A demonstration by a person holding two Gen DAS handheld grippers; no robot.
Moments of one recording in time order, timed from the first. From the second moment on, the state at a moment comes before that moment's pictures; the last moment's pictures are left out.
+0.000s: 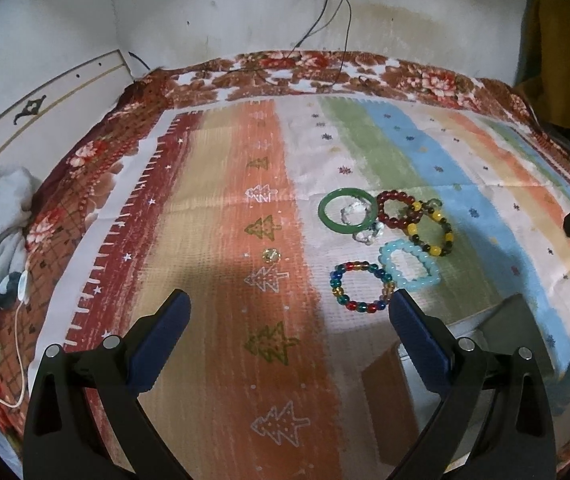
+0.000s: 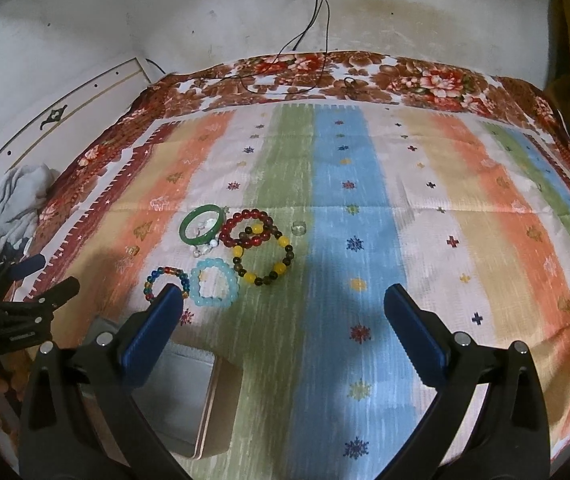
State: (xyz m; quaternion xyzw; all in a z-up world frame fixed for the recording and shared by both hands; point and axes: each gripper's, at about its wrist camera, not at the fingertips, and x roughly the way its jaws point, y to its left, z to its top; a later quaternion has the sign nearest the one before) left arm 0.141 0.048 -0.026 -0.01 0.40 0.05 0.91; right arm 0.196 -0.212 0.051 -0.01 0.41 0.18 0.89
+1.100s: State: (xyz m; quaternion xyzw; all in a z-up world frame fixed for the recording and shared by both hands) left arm 0.223 0.082 -0.064 -0.01 0.50 0.04 0.86; right arm 0.302 -0.199 0.018 0.03 0.50 0.19 0.84
